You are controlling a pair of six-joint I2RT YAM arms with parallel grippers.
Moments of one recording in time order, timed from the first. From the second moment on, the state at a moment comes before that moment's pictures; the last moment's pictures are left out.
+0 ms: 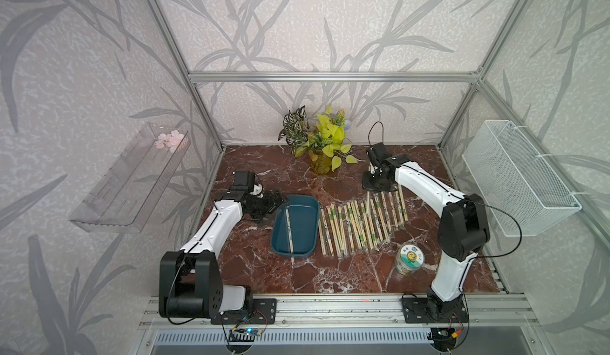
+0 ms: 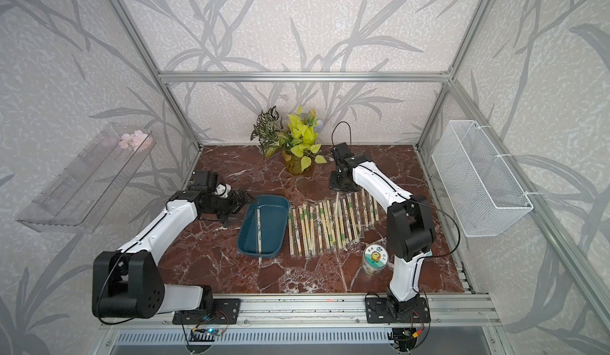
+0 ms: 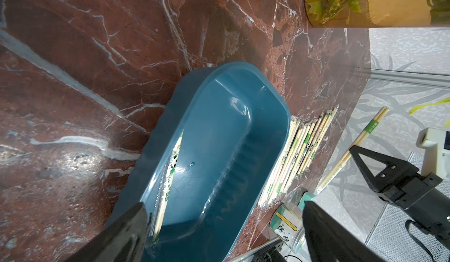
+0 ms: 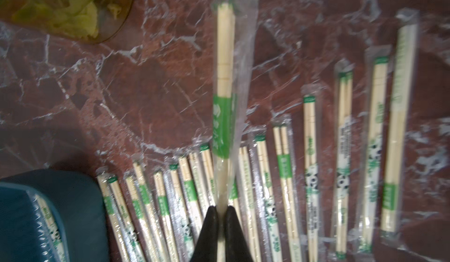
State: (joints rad) left arm -0.01 1.37 0.95 -0.70 0.53 -0.70; right arm 0.38 1.87 1.57 -0.89 0.02 0.52
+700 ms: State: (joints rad) left arm -0.03 1.38 0.95 -0.70 0.49 -0.73; right arm 0.13 2.03 1.62 -0.95 0.35 0.21
